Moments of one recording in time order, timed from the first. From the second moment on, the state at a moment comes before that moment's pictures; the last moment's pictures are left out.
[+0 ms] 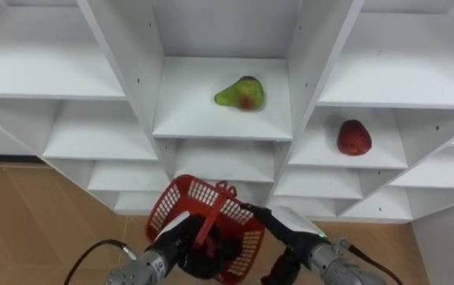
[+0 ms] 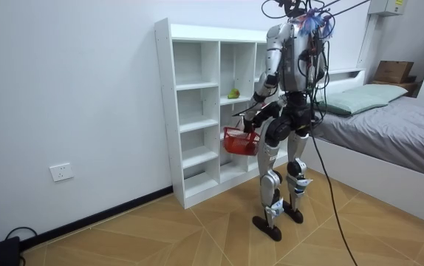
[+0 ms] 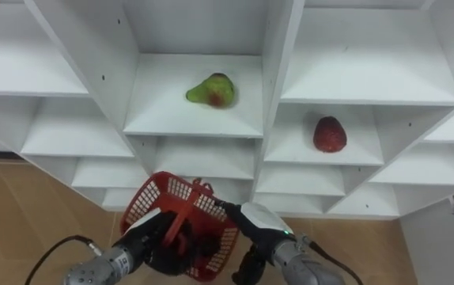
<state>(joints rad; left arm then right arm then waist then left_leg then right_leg) -0.02 0.28 -0.43 0.76 -0.01 -0.21 -0.20 -0.01 -0.38 0.55 0.54 -0.50 -0.22 0.03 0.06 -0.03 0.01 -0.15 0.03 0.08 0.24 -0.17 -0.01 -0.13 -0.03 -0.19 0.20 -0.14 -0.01</state>
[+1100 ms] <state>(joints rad) 0.12 0.27 -0.18 0.97 -0.01 -0.19 -0.11 0.10 -0.39 0.38 -0.01 -0.48 -0.19 0.03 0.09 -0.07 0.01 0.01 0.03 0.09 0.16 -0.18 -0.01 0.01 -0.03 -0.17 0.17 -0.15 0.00</state>
